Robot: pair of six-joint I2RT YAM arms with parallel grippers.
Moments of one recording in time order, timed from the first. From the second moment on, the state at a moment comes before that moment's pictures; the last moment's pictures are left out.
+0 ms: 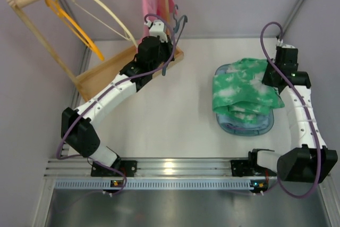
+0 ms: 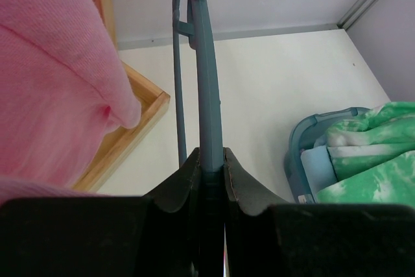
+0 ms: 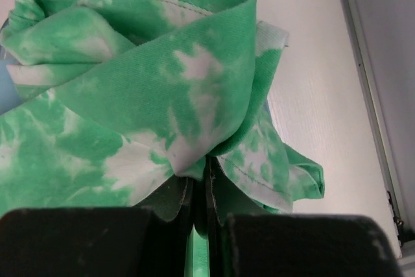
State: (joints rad) left arm -0.62 1.54 1.40 -0.05 -0.20 -0.32; right arm -0.07 1.20 1.23 -0.82 0.17 0.15
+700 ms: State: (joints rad) left arm -0.61 1.54 1.40 -0.05 -0.14 -0.32; right arm -0.05 1.37 1.69 -0.95 0.13 0.13
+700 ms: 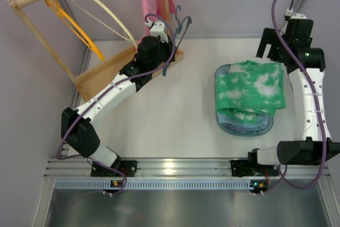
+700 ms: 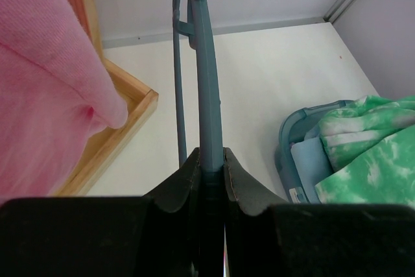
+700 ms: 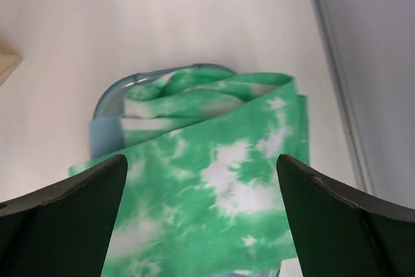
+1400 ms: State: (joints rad) left arm -0.61 1.54 1.44 -0.10 -0.11 -0.31; right arm 0.21 1.39 1.11 -0.80 0.13 0.27
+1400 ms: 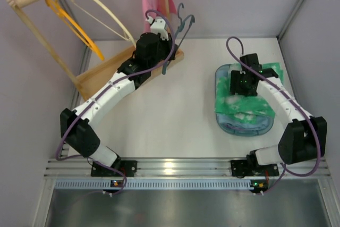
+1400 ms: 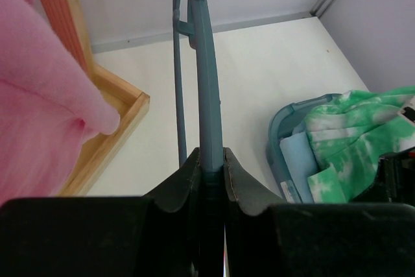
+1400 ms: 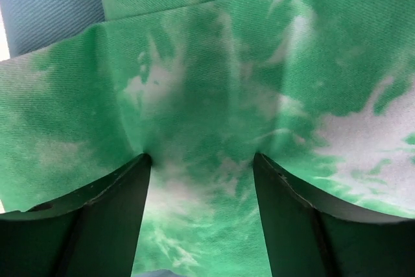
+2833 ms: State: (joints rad) left arm -0.61 1.17 1.97 -0.82 -0.45 -0.34; right arm 0.17 1.54 1.74 -0.77 -0.18 0.25
